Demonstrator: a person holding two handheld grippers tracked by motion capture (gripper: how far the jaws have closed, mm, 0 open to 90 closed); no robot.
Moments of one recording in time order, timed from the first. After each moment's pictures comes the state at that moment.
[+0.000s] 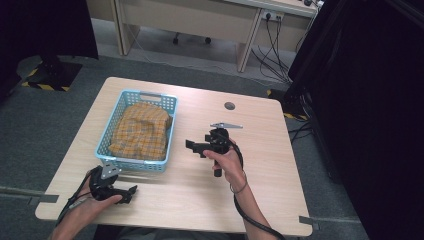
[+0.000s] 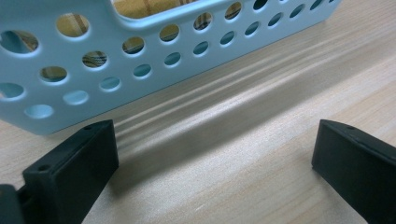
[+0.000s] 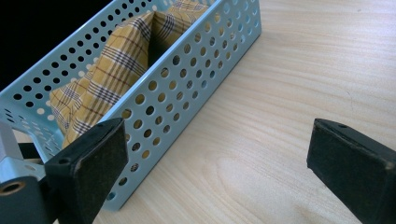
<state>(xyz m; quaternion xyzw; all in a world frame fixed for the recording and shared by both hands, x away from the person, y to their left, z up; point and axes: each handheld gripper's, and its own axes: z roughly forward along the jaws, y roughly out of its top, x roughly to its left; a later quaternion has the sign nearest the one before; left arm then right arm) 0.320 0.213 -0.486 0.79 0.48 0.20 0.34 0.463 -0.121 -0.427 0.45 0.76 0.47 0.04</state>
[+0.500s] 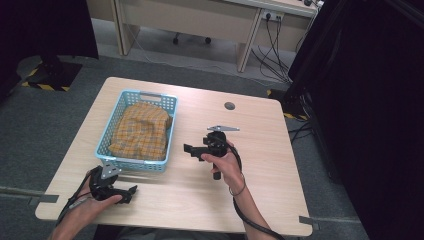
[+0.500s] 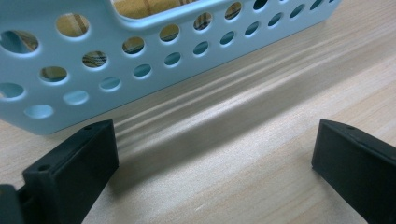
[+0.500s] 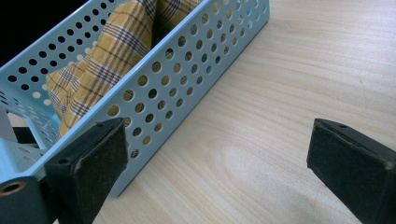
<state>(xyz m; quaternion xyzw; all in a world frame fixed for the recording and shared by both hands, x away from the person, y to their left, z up) 0.320 0.213 -0.486 0.79 0.48 0.20 0.33 0.458 -0.116 -0.434 0.44 0.77 0.46 0.04</state>
